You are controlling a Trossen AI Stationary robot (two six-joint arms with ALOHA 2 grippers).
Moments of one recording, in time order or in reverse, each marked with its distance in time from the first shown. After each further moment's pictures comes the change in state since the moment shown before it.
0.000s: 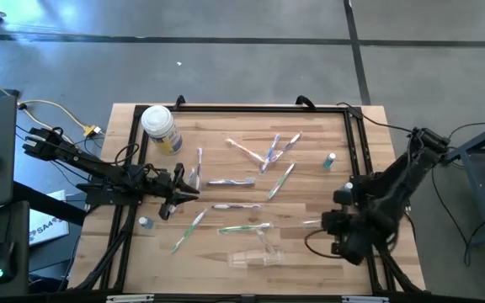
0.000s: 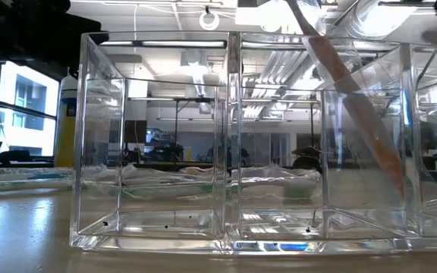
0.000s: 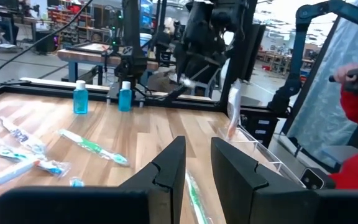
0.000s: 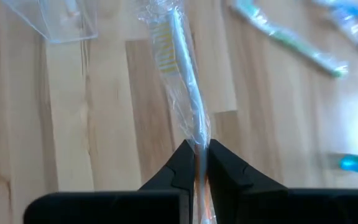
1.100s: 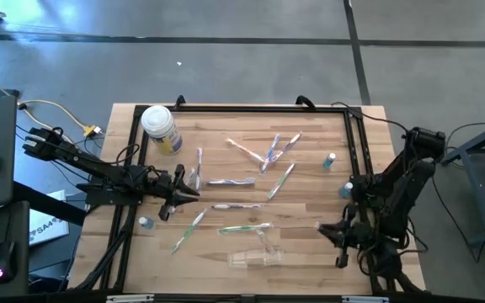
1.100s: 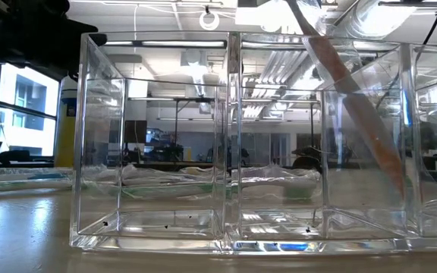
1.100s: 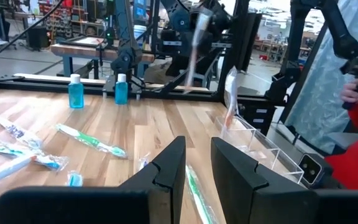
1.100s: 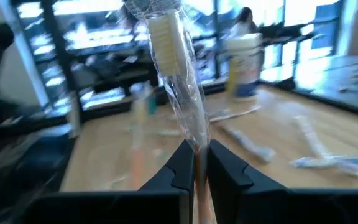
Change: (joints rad) left arm 0.000 0.000 0.000 -0.034 0.025 0.028; right arm 0.310 0.007 -0.505 1.400 0.974 -0.271
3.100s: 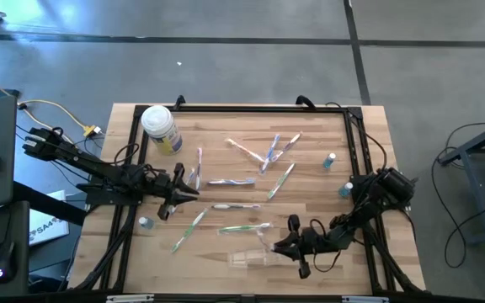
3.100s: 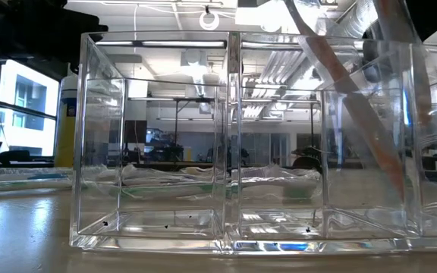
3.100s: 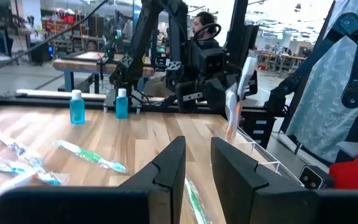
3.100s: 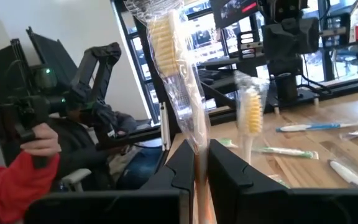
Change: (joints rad) left arm 0.000 0.000 0.000 0.061 -0.002 0.028; right arm -0.435 0.581 0.001 1.333 -0.803 -0.505
